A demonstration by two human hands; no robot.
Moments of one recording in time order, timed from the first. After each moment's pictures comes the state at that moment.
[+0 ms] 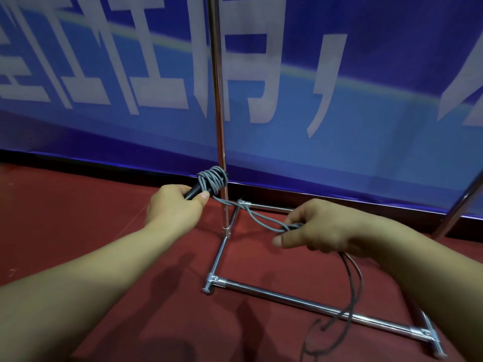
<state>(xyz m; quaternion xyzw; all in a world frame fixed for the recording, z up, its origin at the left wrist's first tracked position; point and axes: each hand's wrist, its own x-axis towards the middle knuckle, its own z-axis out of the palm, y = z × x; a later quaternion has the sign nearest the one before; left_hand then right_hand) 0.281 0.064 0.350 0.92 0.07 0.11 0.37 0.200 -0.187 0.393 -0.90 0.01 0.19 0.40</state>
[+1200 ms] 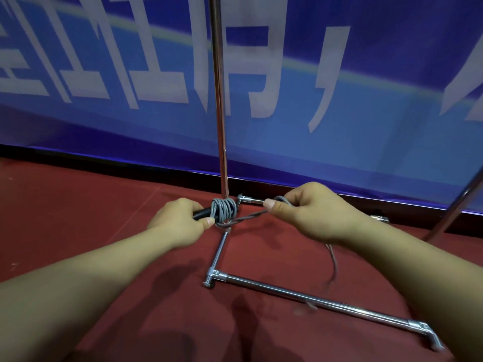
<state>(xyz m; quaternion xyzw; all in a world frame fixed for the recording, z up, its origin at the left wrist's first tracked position) 0.283 0.078 0.325 0.98 -0.03 -0.03 0.19 0.199 -0.174 0.394 -0.93 -0.05 0.03 0.36</state>
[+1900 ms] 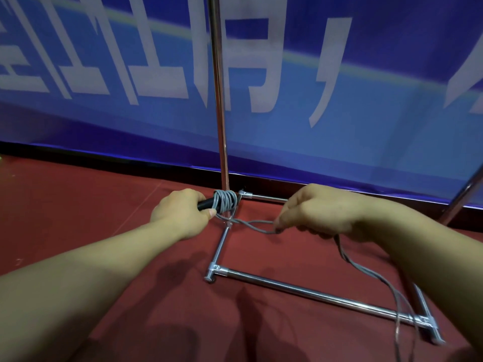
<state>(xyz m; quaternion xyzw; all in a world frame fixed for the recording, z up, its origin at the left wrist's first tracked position) 0.283 0.067 0.330 0.99 -0.03 0.01 0.13 0.202 -0.181 0.400 -0.90 -0.01 0.20 0.39</state>
